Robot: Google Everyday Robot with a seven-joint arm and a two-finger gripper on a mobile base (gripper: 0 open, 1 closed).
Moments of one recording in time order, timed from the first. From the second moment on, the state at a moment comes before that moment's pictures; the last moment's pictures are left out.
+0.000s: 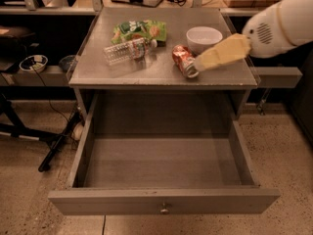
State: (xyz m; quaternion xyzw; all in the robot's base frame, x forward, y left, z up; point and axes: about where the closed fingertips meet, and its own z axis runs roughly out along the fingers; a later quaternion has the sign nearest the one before) arm 0.557 -0.151 0.973 -0.28 0.88 0.18 0.34
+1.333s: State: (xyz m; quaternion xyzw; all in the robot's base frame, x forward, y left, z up) arm 0.627 -0.125 0.949 -0.21 0.87 0.08 0.43
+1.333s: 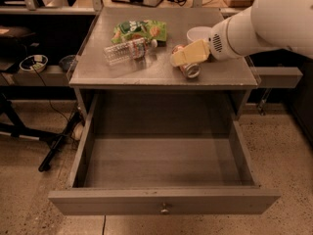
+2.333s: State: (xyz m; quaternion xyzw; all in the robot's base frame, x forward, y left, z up) arm 0.646 -0.123 0.941 -0.21 0.87 0.11 0.43
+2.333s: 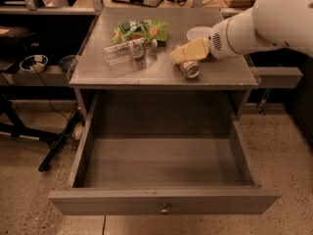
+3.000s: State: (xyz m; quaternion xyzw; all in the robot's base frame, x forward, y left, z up) arm 0.670 -0.112 0.918 -0.21 0.87 0.13 0.44
